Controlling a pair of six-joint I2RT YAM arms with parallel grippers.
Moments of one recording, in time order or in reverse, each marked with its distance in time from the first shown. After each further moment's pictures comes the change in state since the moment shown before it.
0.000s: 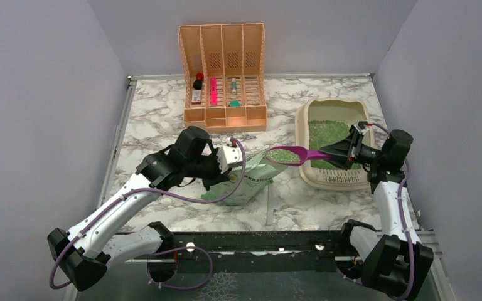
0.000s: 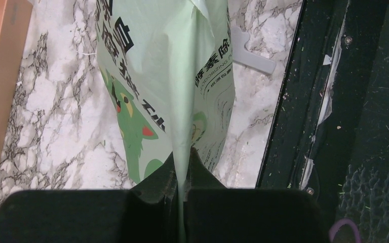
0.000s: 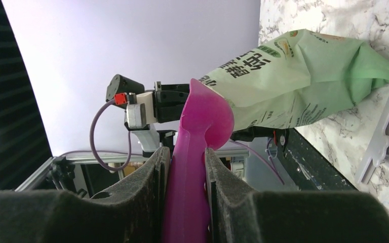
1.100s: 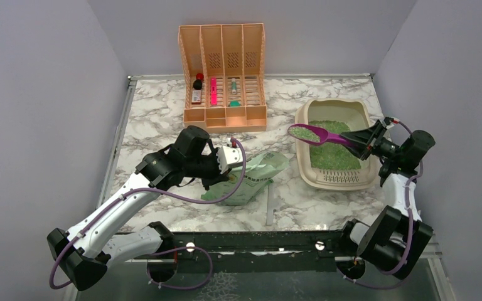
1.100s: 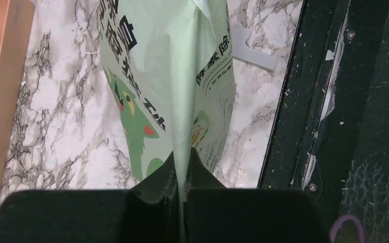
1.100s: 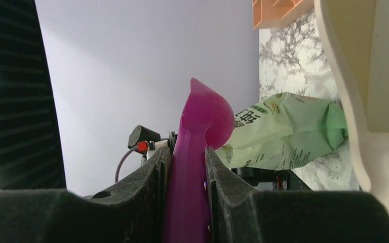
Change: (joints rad) left arm 0.000 0.002 0.017 -0.022 -0.008 0.023; right arm -0.207 0.147 0.019 0.337 -0.004 0.211
